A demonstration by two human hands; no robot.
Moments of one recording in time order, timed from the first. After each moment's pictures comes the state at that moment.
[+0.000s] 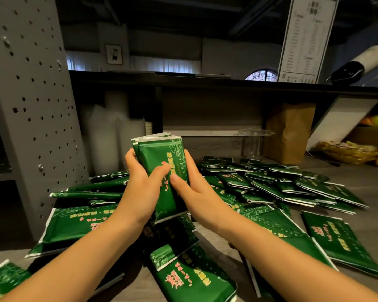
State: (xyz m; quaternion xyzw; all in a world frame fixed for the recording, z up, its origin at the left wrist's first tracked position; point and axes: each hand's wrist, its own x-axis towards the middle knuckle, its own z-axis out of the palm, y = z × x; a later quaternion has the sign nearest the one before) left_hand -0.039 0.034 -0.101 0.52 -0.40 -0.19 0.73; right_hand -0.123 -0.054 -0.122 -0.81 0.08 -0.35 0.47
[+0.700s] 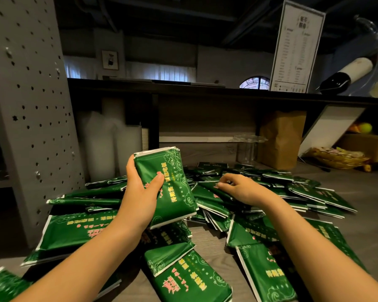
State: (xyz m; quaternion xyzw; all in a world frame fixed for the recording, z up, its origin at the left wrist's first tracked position) left_hand -0.036 0.031 -0.107 0.54 -0.39 -0.19 0.72; right_hand -0.185 -0.151 -0.105 -0.88 0.41 -0.15 0.20
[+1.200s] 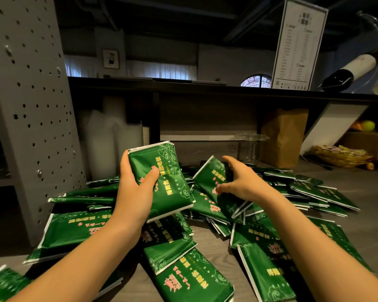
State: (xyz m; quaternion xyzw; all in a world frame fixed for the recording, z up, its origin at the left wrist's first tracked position) left_hand -0.032 0.033 -0.105 0.54 -0.36 -0.16 0.74; right_hand -0.180 -0.135 -0.093 -0.85 0.37 -0.26 0.25
